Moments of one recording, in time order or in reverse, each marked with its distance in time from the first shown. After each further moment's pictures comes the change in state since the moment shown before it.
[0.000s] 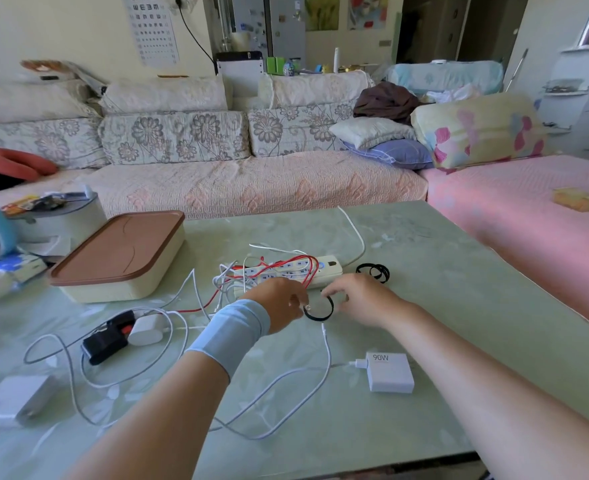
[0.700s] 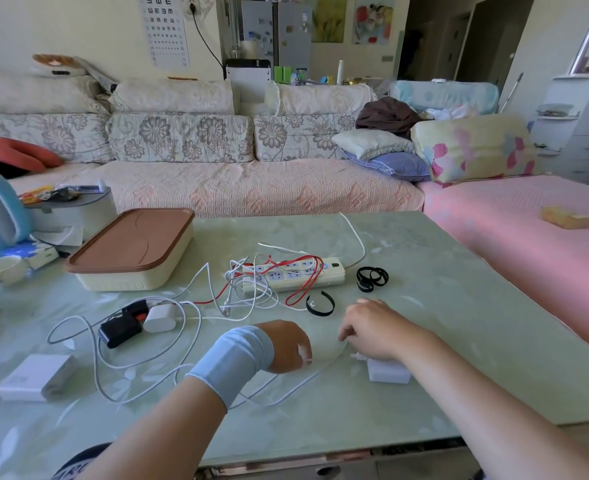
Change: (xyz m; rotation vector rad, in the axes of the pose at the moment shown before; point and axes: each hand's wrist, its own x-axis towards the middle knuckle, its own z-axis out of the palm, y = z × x) left_hand -0.065 0.015 0.010 0.175 -0.370 0.039; right_hand -0.057 -0.027 0.003 -0.380 -0.192 -0.118
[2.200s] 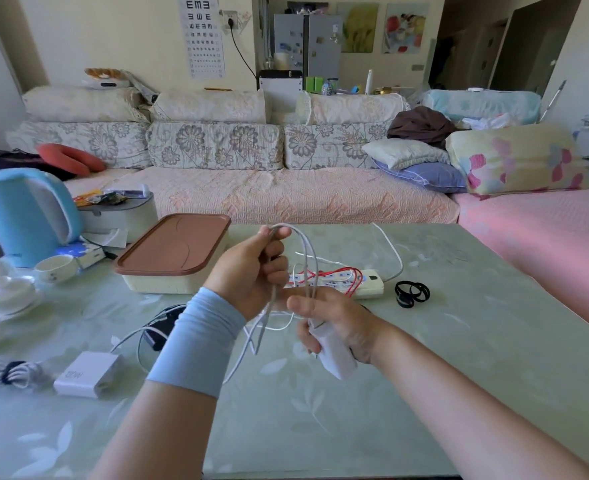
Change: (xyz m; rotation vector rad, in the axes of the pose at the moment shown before) left_hand -0.066 -0.054 -0.081 -2.015 0.518 0.351; right_hand 0.029 -0.128 -0.053 1.425 -0.119 -0.250
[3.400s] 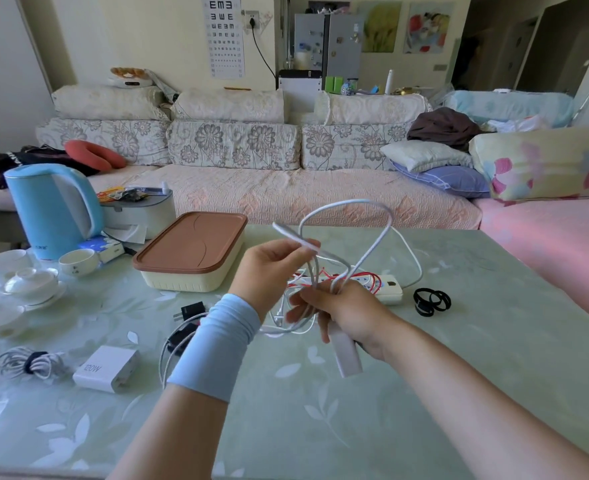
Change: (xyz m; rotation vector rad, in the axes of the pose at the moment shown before) left_hand 0.000 -0.010 -0.013 0.695 0.183 0.359; right_hand 0.020 -0.004 0.003 -0.065 0.247 -0.006
